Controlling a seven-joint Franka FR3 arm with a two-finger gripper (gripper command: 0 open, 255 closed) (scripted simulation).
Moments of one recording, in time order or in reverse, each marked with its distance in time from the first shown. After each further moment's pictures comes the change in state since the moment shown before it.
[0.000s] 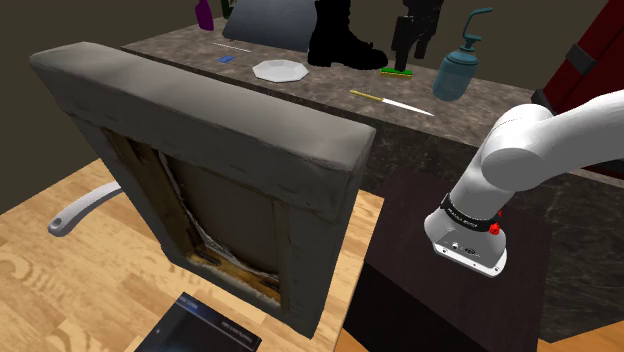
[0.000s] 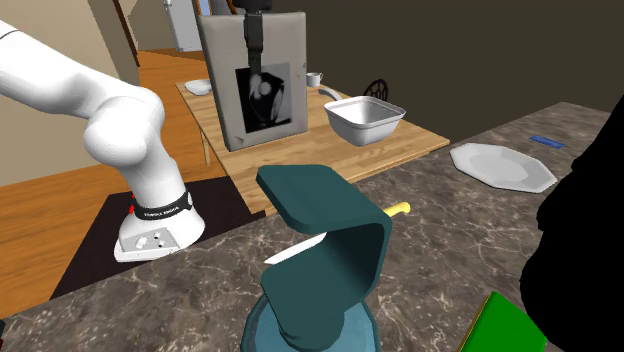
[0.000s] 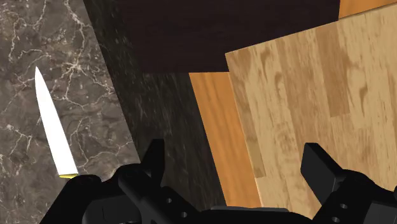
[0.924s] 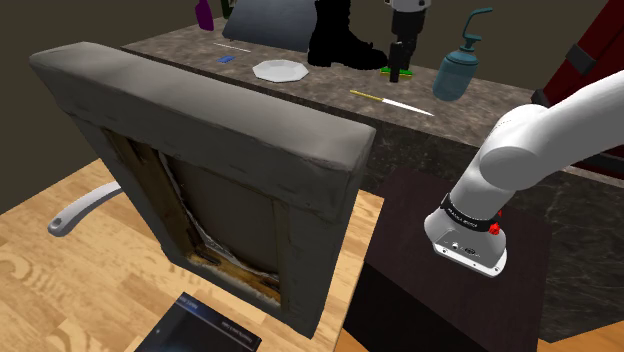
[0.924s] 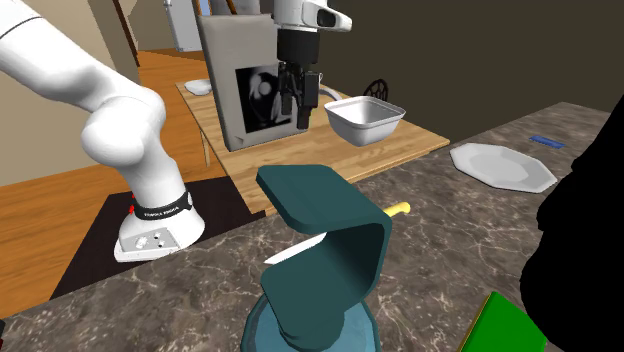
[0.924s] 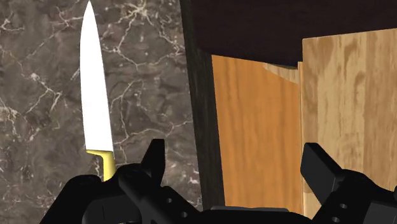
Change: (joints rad) arm -0.038 0.212 -0.228 -0.059 -0.190 0.269 -0.338
